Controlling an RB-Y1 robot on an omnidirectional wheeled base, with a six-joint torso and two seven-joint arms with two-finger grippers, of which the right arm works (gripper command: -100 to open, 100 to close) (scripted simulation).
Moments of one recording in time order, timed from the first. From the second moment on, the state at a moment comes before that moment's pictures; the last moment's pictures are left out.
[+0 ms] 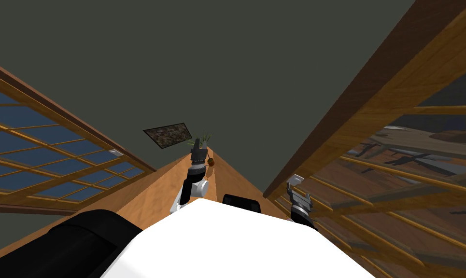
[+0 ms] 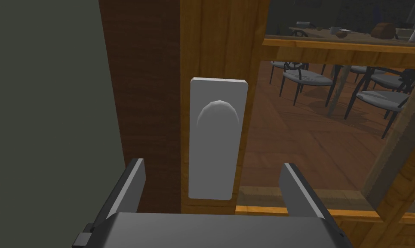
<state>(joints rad) 0.21 -0.30 0.19 -0.91 -0.92 -0.95 -1.25</state>
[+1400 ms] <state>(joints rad) 0.23 -0.38 0.21 -0.82 -0.91 -0.99 -1.39</state>
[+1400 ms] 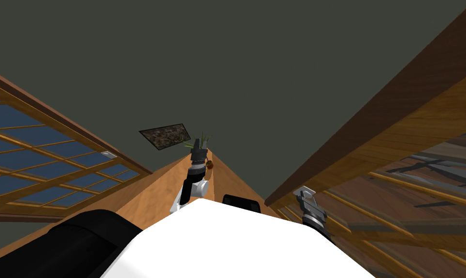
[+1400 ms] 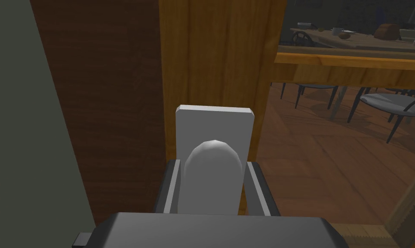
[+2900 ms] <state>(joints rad) 0.28 -0.46 0.37 -0.89 -0.82 -1.03 -1.48</state>
